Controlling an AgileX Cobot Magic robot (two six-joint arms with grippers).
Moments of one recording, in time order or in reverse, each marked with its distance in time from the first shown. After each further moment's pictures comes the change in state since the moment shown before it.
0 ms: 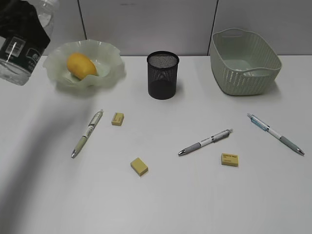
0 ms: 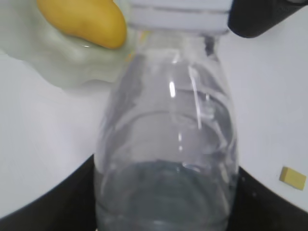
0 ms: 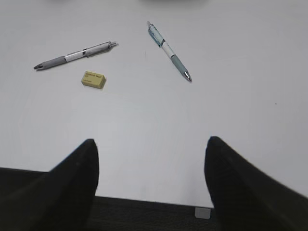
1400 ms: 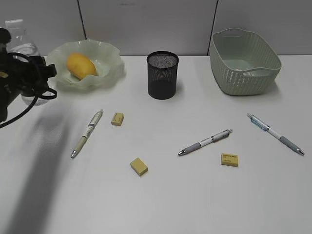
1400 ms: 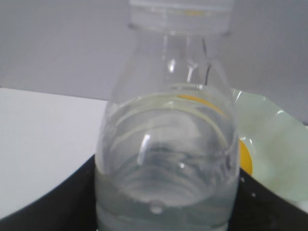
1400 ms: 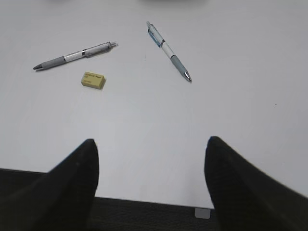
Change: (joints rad) left arm -0.271 0.029 0.895 -0.203 -1.946 -0.236; right arm 0.000 0.004 0.000 -0.009 -0.004 0.000
